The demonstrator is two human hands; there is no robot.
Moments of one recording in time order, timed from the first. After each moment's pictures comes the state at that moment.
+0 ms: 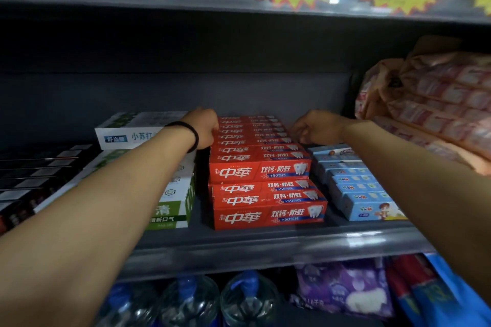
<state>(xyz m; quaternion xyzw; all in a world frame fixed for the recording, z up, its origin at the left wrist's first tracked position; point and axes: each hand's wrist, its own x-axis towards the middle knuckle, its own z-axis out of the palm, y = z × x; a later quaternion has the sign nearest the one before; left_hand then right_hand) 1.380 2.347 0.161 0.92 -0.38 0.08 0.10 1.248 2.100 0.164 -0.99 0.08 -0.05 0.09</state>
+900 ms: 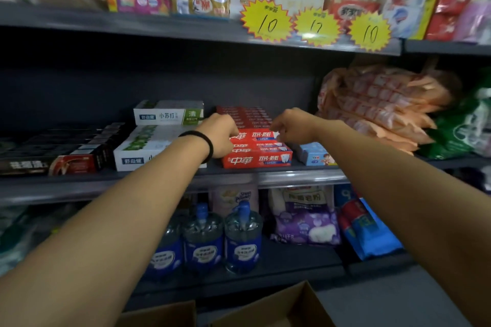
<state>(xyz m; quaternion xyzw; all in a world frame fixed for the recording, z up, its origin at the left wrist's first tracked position) 1.188 2.453 0.156 0.88 -0.45 0.07 0.16 1.089 2.260 0.181 -1.00 0.06 -0.07 -0.02</state>
